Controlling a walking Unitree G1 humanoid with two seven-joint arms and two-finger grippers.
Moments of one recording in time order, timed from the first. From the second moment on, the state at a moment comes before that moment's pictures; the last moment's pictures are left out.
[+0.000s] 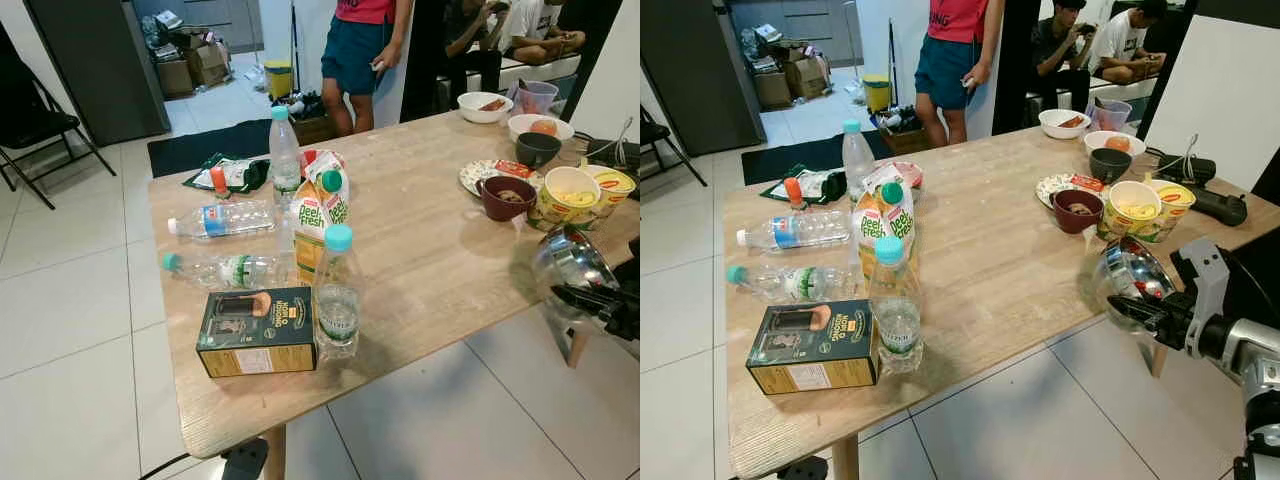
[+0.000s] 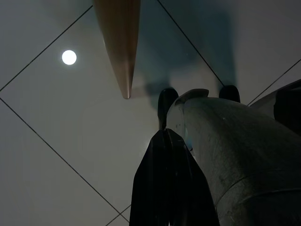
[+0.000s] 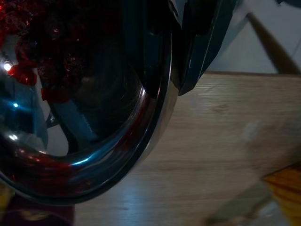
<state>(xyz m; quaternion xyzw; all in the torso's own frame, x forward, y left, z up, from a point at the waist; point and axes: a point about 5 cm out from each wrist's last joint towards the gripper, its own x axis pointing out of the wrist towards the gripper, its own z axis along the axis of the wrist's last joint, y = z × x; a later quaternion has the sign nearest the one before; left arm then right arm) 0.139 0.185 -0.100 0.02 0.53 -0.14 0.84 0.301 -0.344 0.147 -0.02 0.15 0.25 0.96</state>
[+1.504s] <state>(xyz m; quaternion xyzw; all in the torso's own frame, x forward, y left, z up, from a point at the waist) 0.139 0.184 -0.100 0.03 0.53 -0.14 0.83 0.312 -0.366 0.137 -0.22 0.19 -0.01 0.96</state>
